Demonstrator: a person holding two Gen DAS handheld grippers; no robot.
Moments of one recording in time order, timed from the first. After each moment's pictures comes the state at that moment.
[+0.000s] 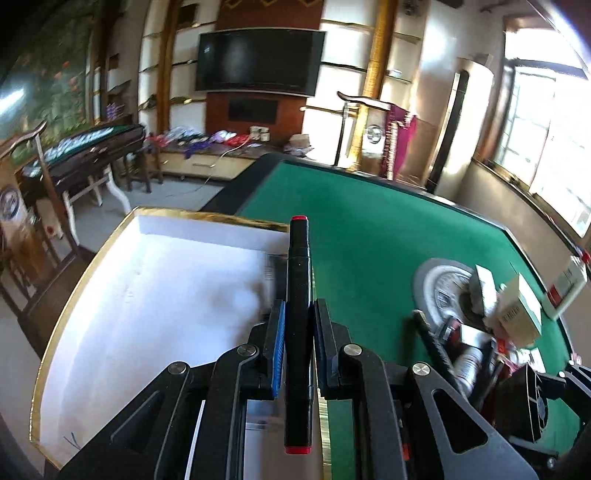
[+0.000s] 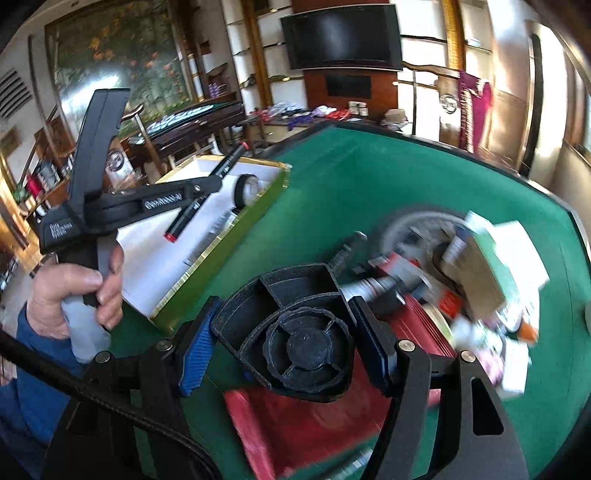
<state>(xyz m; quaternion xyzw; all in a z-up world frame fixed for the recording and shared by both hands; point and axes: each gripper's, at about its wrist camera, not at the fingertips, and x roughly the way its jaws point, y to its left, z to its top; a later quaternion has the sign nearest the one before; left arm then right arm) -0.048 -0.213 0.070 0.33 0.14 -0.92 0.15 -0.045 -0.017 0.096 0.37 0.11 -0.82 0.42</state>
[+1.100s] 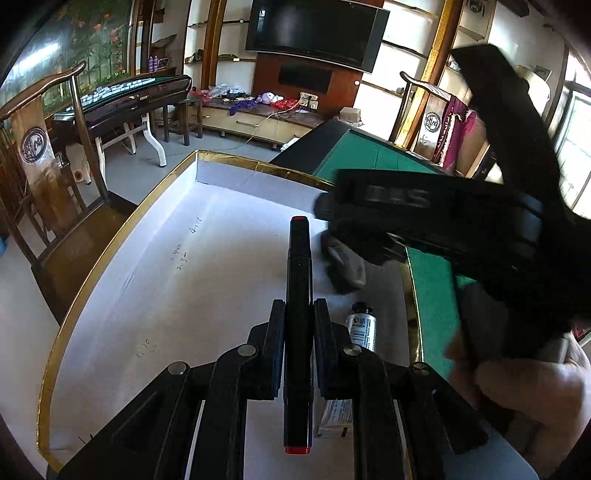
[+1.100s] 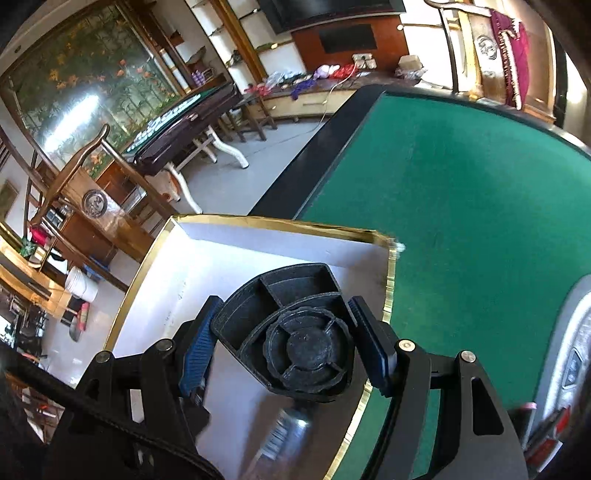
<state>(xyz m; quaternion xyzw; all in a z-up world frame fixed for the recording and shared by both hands) -0.051 -0.273 0.033 0.38 0.19 -0.88 0.21 -0.172 -0.232 0.052 0.48 0.03 -0.77 0.42</state>
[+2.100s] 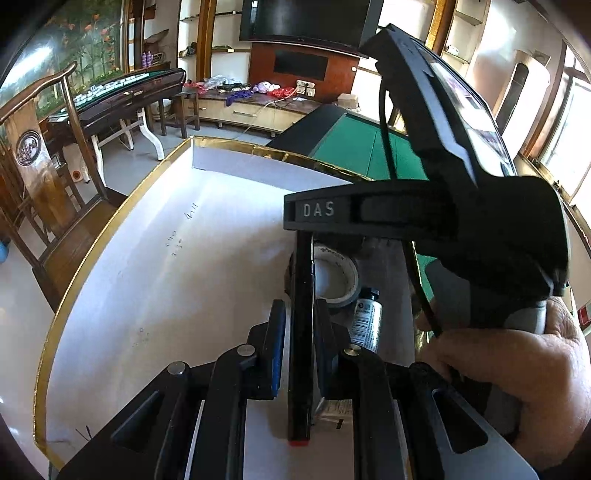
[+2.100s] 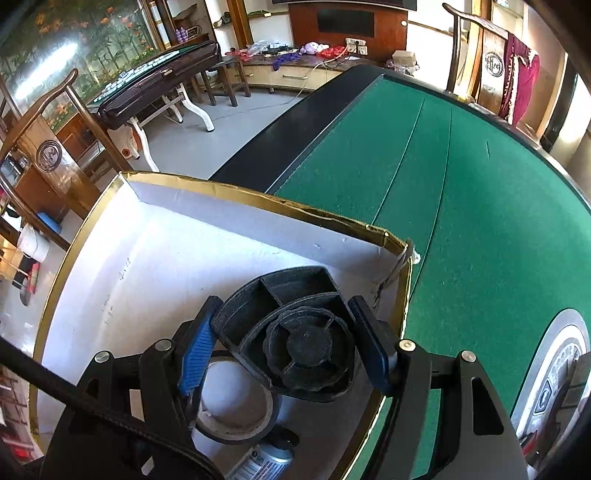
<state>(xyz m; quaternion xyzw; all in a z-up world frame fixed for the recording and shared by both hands) -0.055 -0.259 0.030 0.41 0.18 -0.87 0.21 -0.183 -0.252 0.036 0.49 0.14 -0.78 0.37</state>
